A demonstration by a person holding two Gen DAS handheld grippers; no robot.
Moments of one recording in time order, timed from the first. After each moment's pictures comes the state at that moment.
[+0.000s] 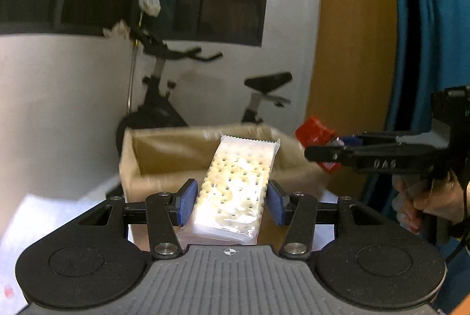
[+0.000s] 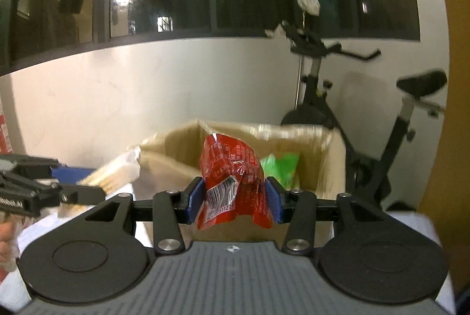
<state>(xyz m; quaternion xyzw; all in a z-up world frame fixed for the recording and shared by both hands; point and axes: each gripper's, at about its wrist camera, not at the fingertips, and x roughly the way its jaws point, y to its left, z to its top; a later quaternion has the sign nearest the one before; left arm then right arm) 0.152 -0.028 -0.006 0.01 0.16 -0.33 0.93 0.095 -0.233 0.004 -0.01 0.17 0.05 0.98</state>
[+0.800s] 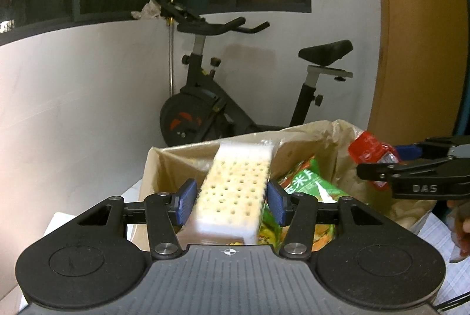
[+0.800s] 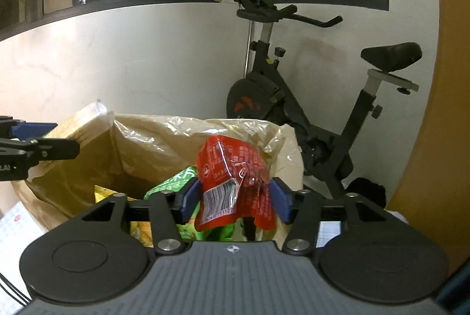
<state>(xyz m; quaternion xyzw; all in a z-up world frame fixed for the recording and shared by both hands) 0.274 -0.077 0.001 0.07 0.22 -0.23 0.95 0.208 -0.289 -0.012 0.00 0.25 -0.06 0.97</state>
